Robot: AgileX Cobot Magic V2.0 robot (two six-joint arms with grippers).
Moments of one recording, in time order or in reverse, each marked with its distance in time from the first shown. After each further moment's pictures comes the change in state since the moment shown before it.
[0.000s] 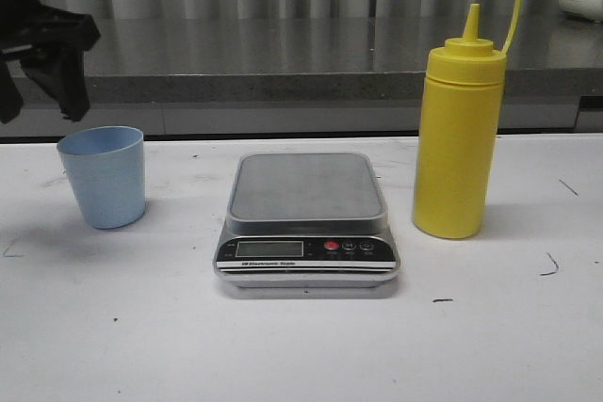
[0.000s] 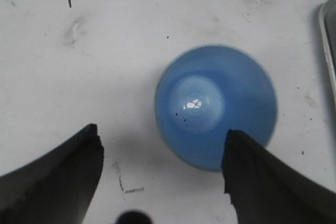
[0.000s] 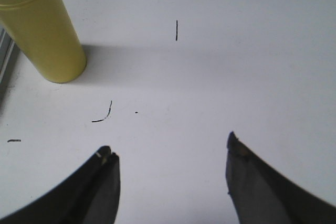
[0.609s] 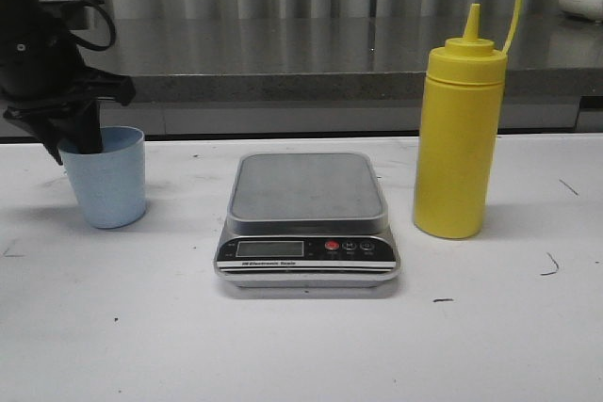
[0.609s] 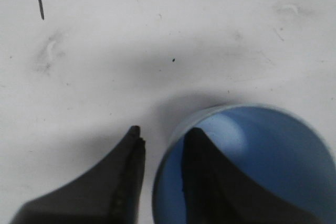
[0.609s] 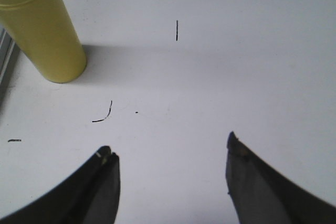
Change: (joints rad) left arm 0.000 0.179 -0.093 0.000 -0.042 0.000; right arm 0.000 0.000 0.000 0.000 0.000 0.000
